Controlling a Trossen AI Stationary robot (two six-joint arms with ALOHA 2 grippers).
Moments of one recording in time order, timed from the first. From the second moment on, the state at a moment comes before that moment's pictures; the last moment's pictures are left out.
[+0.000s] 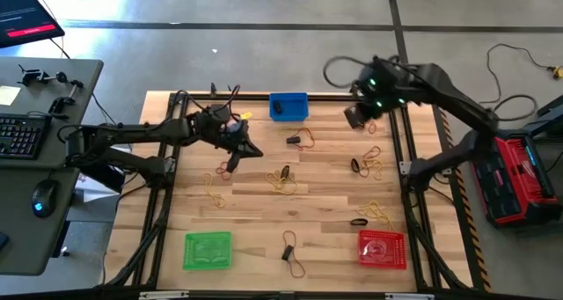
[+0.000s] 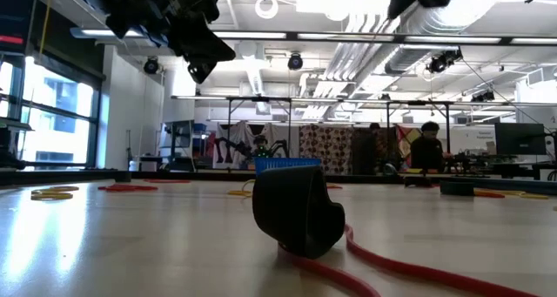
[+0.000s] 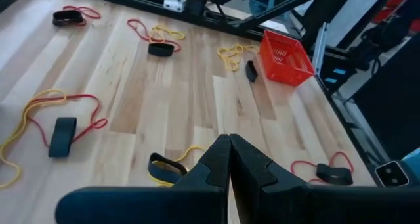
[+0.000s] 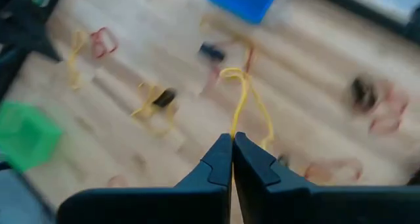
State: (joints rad) left arm 0.32 1.21 0.73 -0.02 0.48 -0.07; right arm -0.36 1.38 1.79 -1.48 -0.03 0.65
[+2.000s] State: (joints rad) left arm 0.28 1.21 0.73 0.00 0.31 -0.05; right arm 0.91 1.34 1.13 -1.09 -0.15 1.42
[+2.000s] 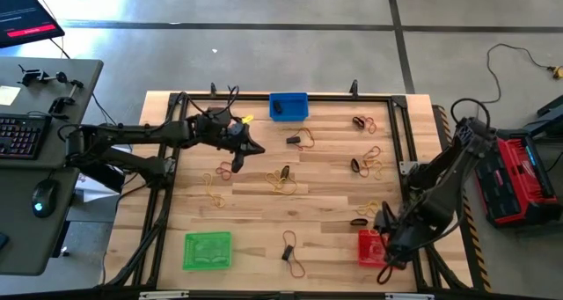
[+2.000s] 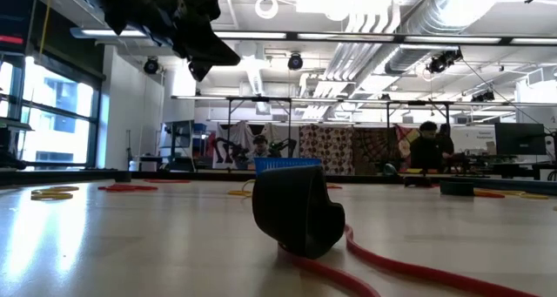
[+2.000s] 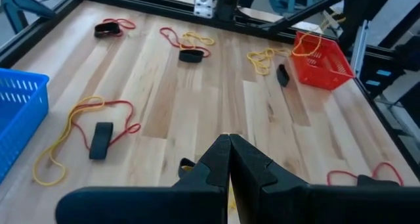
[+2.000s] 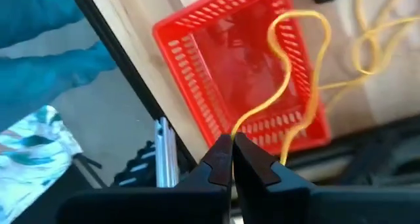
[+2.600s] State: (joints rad) left arm 0.27 1.21 0.73 -0.01 0.30 -0.06; right arm 1.00 1.34 1.20 -1.05 -0.12 1.57
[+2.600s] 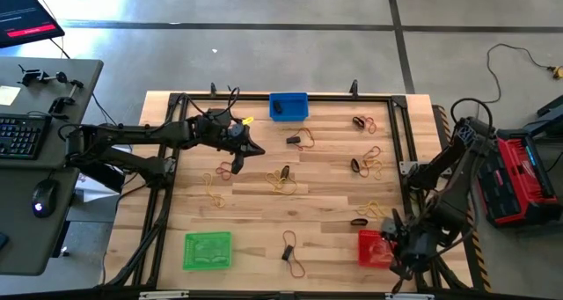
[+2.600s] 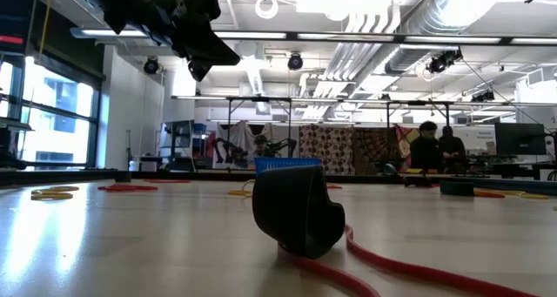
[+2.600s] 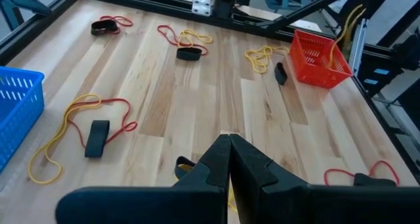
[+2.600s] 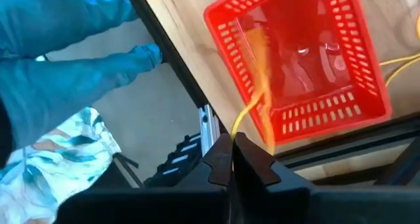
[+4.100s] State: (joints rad) left arm 0.27 1.21 0.73 -0.03 0.30 -0.07; right arm 0.96 1.52 0.98 -0.79 -0.05 1.50
